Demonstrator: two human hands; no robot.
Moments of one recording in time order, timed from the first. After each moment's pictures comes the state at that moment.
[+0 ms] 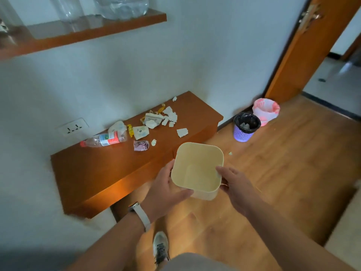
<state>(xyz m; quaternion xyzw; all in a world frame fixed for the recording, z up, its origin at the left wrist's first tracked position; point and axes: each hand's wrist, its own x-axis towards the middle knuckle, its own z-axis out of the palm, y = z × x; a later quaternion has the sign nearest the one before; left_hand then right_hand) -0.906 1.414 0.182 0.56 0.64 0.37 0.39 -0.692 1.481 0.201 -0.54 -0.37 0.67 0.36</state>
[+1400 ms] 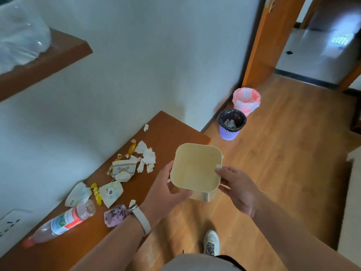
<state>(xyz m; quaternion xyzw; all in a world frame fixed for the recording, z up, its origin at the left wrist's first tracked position) -0.937 1.701 0.183 0.61 0.61 0.25 0.44 -0.710 1.720 0.179 -0.56 -0.24 0.69 0.40</state>
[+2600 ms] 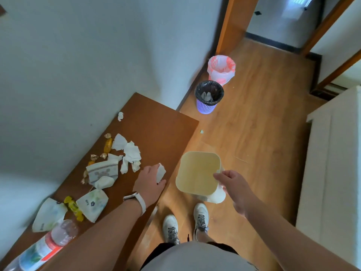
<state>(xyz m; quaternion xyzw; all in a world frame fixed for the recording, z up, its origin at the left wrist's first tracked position) -0.997 1.786 0.049 0.70 0.64 0.02 0.30 -0.729 1.723 0.096 -0.74 -0.18 0.56 0.34</state>
